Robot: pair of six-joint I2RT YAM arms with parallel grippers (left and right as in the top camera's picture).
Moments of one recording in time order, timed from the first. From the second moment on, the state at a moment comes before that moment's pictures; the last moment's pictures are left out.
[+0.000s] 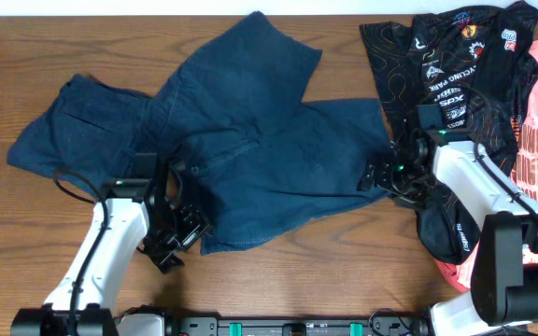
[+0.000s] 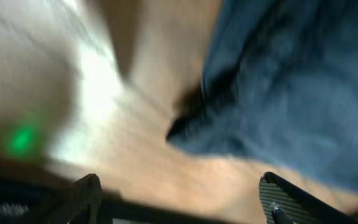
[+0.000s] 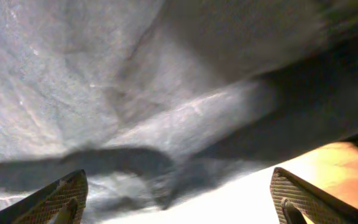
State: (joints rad) left arm -0.03 1.34 0.74 -1.09 0.37 -0.74; right arm 0.10 1.70 1.01 -0.86 -0.29 0.44
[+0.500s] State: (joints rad) left arm -0.28 1.32 0.55 -0.76 0.44 -1.04; right arm 0.17 1.70 0.95 -0.68 -0.21 0.70
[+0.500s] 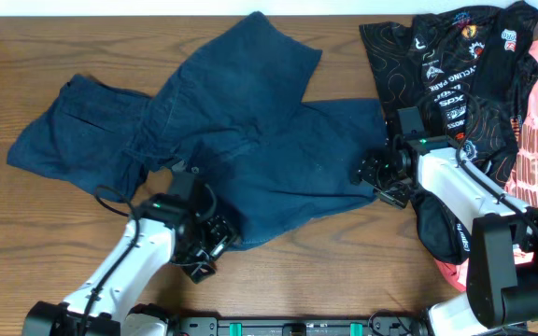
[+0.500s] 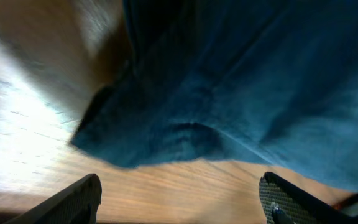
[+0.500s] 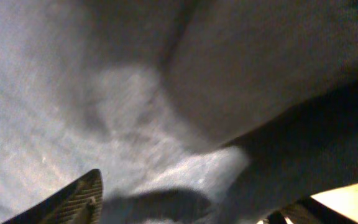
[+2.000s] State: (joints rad) left arm -0.46 0.68 0.99 -1.19 0.26 -0.90; right arm -0.01 1.01 1.13 -0.91 -0.22 0.42
